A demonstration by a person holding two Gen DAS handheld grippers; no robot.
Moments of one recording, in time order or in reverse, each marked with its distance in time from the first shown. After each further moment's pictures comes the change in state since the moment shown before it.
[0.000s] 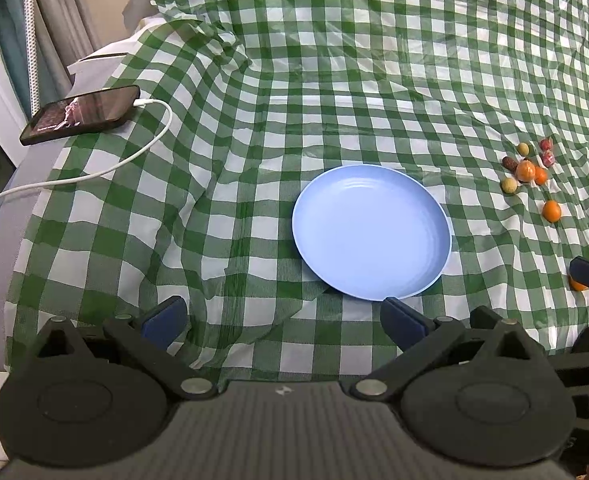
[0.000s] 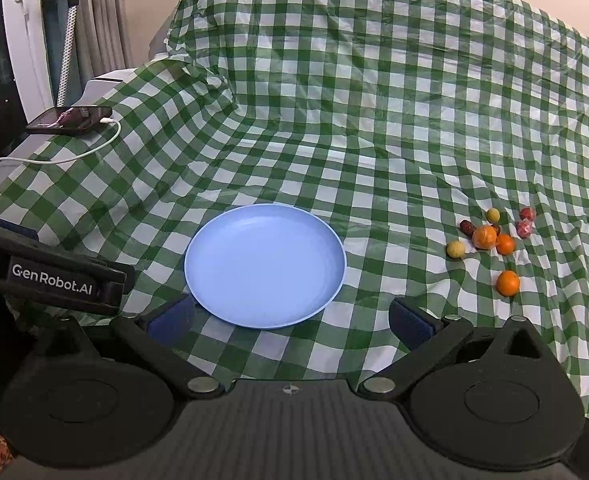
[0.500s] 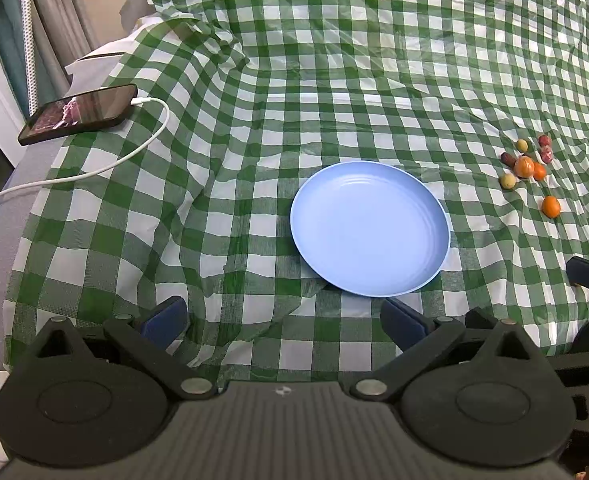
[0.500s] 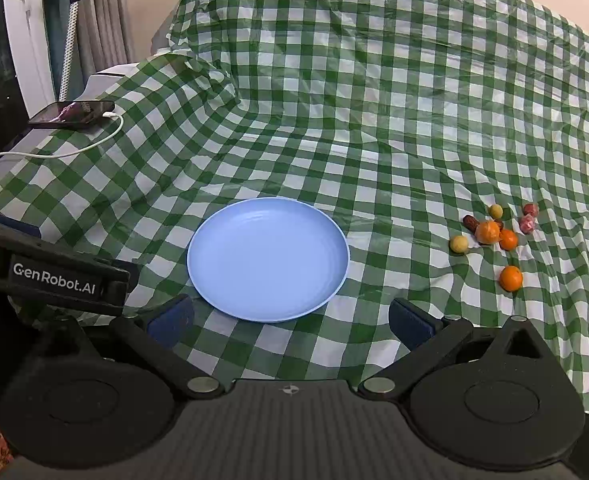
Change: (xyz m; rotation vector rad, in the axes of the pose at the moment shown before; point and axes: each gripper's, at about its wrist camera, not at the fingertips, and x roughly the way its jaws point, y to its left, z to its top) left arm 0.001 -0.001 0.000 0.010 0.005 -0.001; right arm 0.002 0.002 -0.003 0.000 0.013 0.002
